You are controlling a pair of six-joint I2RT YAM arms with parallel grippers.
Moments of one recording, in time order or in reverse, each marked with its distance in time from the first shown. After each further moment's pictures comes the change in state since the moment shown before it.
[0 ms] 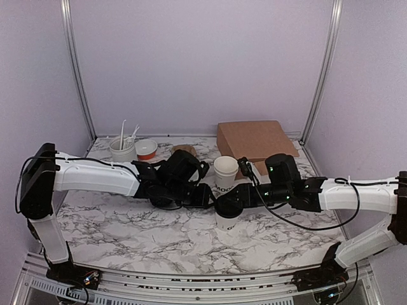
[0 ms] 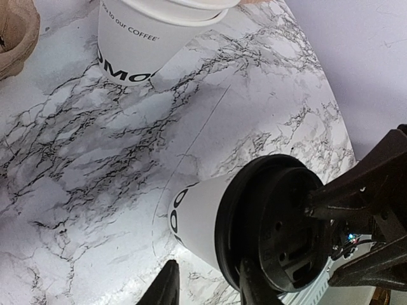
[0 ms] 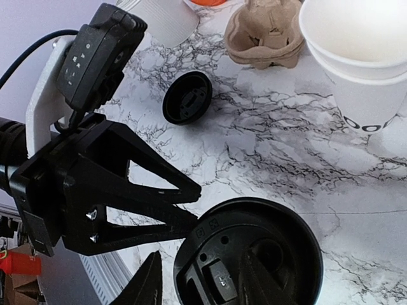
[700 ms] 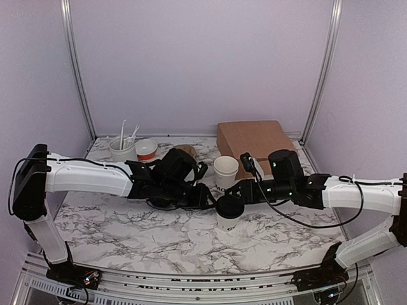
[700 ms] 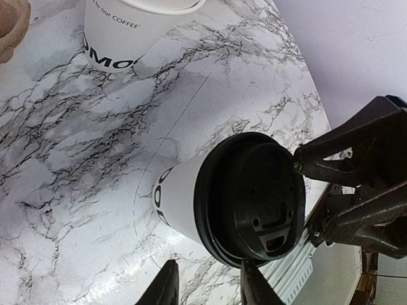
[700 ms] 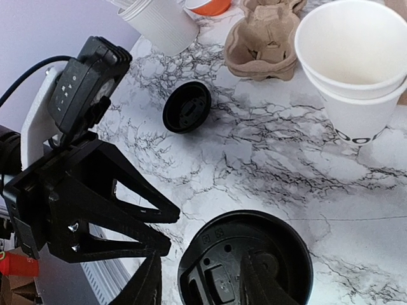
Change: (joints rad) left arm -0.003 -0.057 -0.030 -0.009 0.065 -0.028; right arm -0.021 -0.023 0.035 -0.050 0.013 -0.032
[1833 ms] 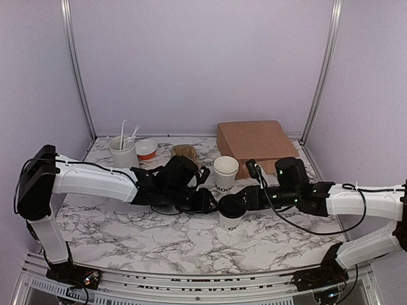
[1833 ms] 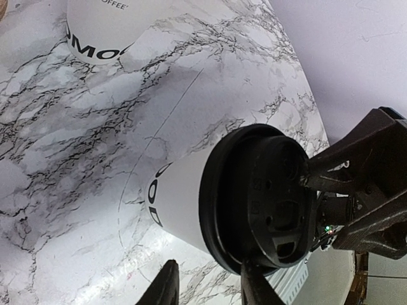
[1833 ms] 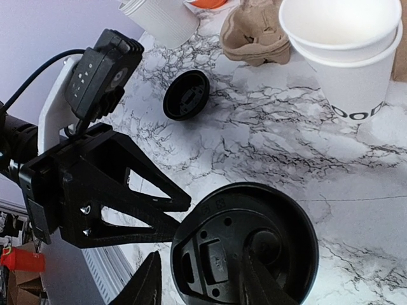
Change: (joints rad) left arm -0.012 0.045 -0.050 0.137 0.014 -0.043; right arm -0.031 -0.064 -0.119 0.071 -0.055 0.018
